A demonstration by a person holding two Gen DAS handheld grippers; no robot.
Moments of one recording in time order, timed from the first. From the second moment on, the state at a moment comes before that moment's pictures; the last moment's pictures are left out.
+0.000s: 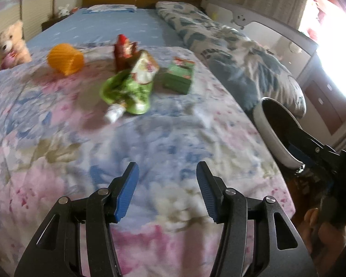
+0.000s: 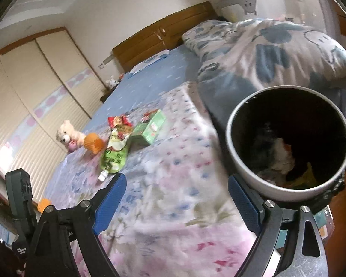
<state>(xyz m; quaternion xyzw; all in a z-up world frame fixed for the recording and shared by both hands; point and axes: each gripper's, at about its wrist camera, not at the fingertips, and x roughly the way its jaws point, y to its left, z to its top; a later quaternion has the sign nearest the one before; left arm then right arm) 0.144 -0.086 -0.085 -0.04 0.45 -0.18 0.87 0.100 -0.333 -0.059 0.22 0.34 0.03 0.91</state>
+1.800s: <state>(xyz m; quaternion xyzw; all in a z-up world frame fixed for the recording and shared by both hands) 0.228 -0.016 -0.096 -0.07 0.46 -0.14 0.88 0.293 -0.250 -0.098 0.17 0.41 0.04 0.90</state>
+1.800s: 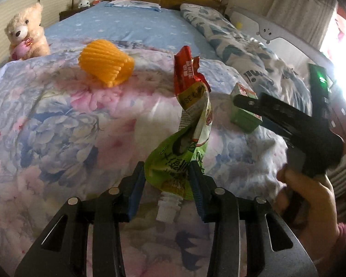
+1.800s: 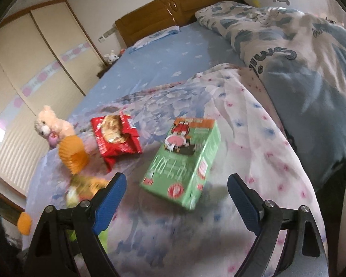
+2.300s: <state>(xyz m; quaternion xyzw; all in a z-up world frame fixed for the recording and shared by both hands) 0.235 -0.038 -0.097 -0.02 0.44 -0.13 0.89 0.249 -0.256 -0.092 0.15 0.42 0.06 0.90</state>
